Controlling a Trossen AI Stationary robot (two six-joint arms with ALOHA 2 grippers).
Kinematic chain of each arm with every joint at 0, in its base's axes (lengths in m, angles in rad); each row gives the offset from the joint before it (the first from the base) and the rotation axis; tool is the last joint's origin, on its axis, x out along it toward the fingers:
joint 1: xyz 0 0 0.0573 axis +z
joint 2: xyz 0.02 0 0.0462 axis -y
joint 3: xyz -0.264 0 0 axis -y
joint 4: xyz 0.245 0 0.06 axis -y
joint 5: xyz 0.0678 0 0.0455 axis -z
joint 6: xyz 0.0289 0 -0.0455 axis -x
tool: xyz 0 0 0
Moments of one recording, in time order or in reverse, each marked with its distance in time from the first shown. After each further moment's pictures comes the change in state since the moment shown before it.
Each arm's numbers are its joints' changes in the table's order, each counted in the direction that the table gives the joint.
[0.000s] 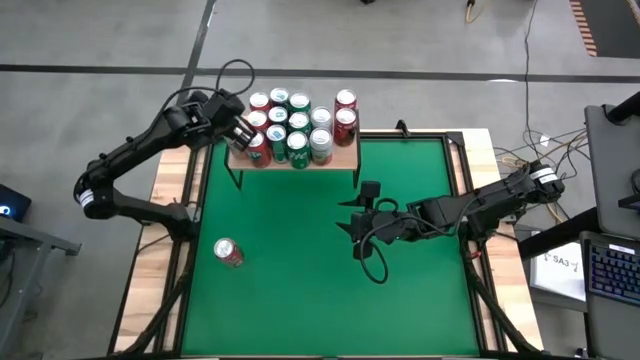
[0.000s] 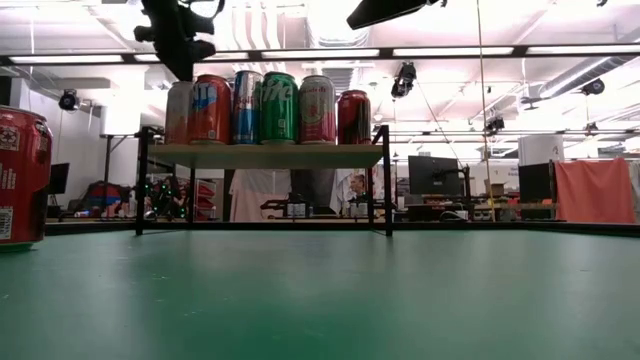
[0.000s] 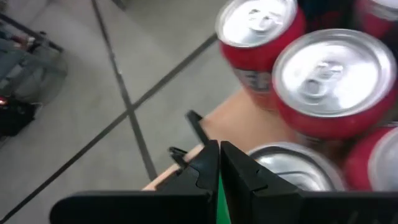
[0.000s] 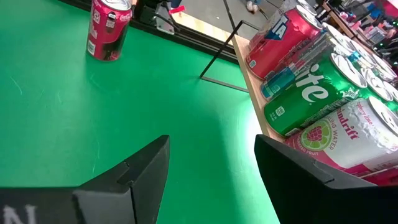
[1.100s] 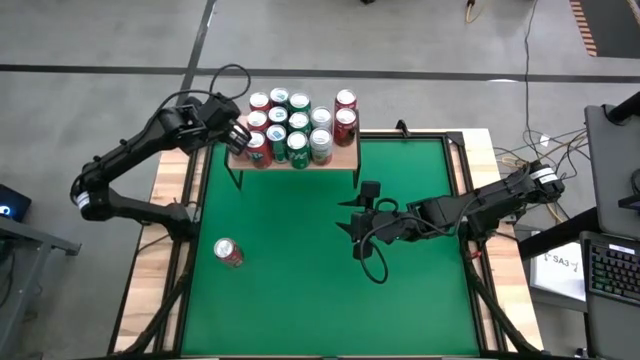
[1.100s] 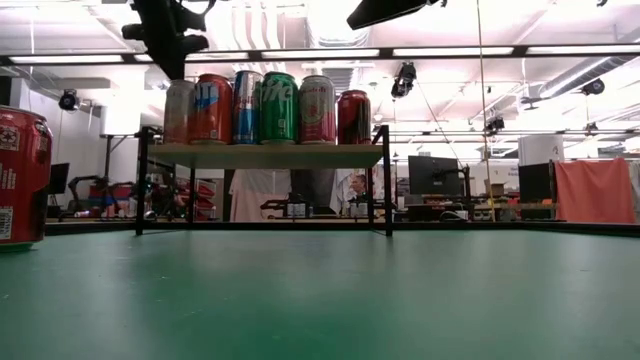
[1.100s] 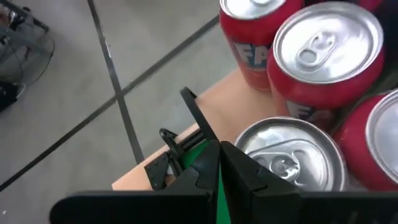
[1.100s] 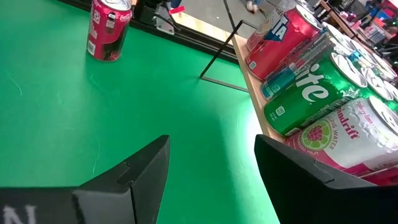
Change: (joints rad) left arm -0.016 0.028 0.009 -0.104 0.035 0.117; right arm 0.000 0.000 0.000 0.000 0.000 -0.002
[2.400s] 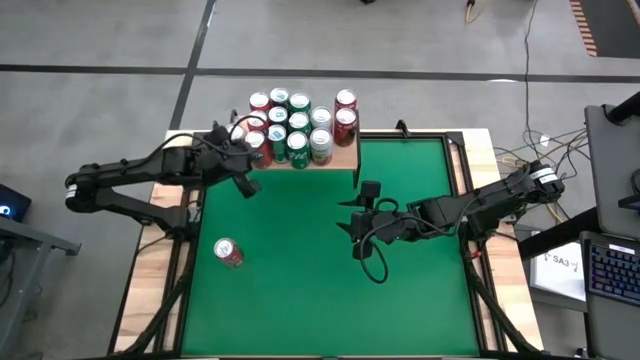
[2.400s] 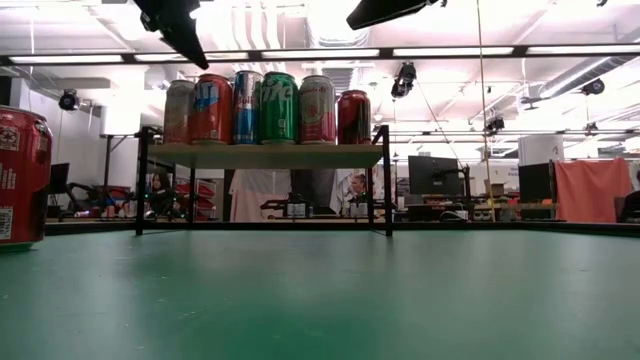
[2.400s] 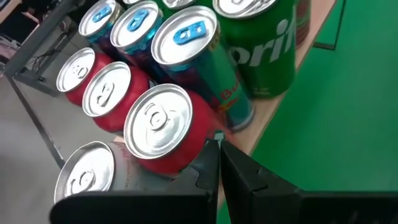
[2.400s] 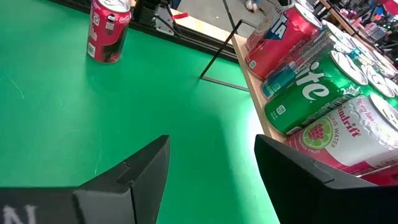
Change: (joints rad) left arm -0.458 0.121 -0.203 0.217 -0.034 -0.074; right arm 0.000 0.000 0.000 0.000 0.000 -0.017
